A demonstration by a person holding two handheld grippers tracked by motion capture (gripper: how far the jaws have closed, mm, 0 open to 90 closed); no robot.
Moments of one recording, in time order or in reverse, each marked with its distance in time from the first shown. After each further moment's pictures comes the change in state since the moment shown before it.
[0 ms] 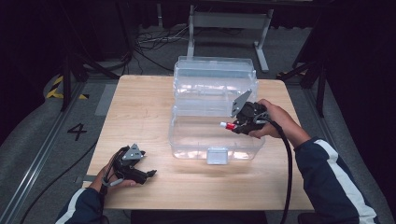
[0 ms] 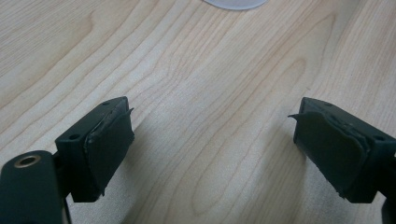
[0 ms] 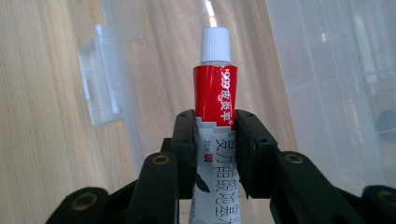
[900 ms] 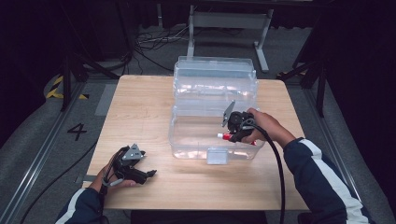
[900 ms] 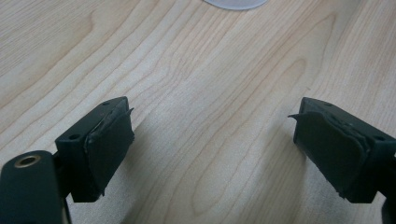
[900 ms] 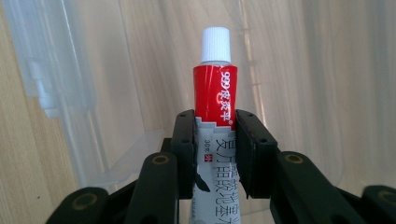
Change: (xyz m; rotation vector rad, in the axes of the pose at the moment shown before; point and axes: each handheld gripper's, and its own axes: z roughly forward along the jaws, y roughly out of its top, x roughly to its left) left arm 0.000 0.000 0.000 0.000 0.001 0.000; right arm -0.007 -0.007 0.066 0.152 0.098 -0.017
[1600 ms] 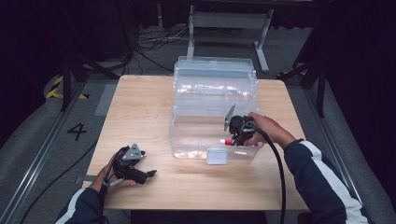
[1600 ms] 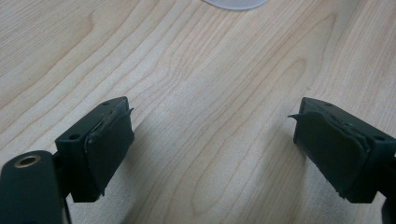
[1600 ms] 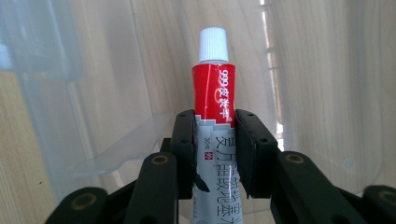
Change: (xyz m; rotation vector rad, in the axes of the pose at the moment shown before) left arm 0.000 0.000 0.000 0.000 0.000 0.000; right arm -0.002 -0.010 0.017 0.047 0.064 0.003
